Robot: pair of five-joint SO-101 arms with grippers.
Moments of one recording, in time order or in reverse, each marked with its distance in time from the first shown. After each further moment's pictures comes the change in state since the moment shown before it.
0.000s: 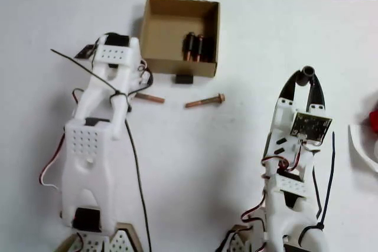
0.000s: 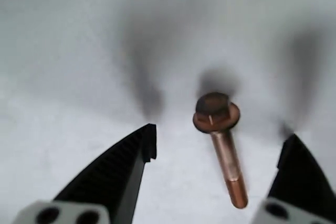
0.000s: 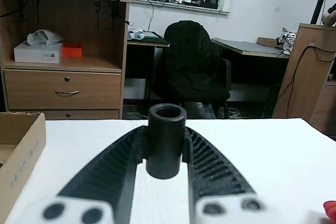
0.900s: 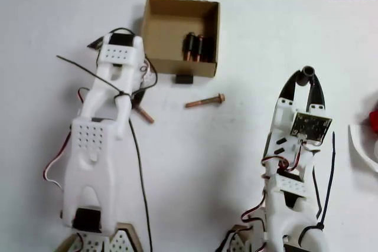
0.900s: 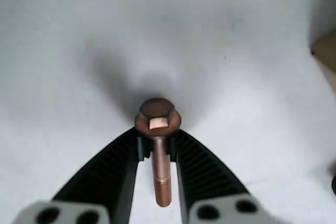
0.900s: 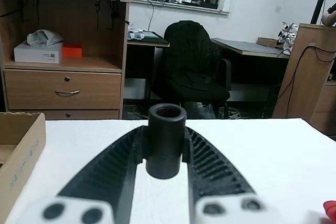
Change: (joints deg) left arm 0.7 7.3 -10.1 2.6 -16.7; right arm 0.0 0.0 0.0 0.0 0.0
